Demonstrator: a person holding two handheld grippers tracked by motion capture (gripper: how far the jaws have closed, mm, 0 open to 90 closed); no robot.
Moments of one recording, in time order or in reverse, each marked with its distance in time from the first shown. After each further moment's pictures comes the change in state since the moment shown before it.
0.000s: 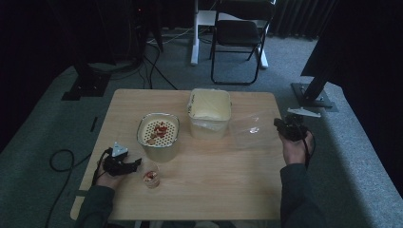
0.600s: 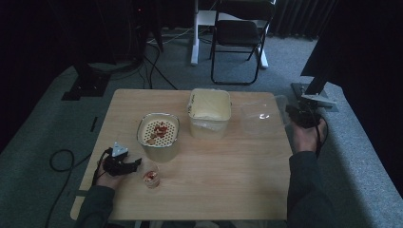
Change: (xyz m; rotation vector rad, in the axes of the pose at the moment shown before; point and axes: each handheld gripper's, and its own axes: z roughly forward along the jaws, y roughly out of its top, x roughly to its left) left arm 0.000 0.000 0.000 -0.001 0.002 -0.001; right arm -0.020 0.044 -0.019 -0.060 -0.048 0.036
